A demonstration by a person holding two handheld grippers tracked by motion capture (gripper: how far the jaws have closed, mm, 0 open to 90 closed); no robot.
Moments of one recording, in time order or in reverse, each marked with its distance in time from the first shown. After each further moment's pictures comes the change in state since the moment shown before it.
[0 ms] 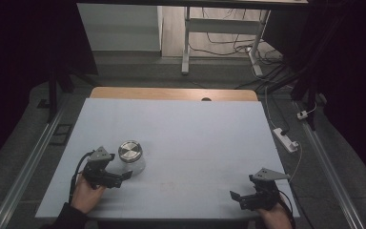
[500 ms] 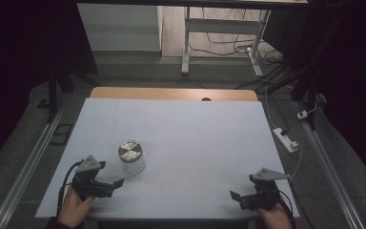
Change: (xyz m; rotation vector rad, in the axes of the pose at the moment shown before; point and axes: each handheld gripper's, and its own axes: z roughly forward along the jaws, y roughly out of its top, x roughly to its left) left arm -0.007 -0.027 -0.028 -0.018 0.042 -0.031; right arm 0.000 0.000 0.000 0.000 -0.002 0.002
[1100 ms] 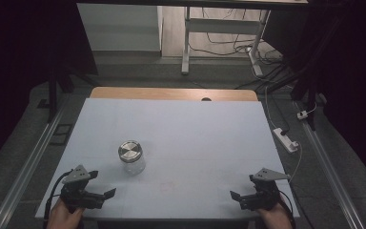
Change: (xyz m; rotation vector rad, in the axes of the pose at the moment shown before) left arm -0.005 -0.024 -0.026 0.008 -0.024 -0.023; right arm 0.000 0.000 0.000 -0.004 -0.001 -0.001
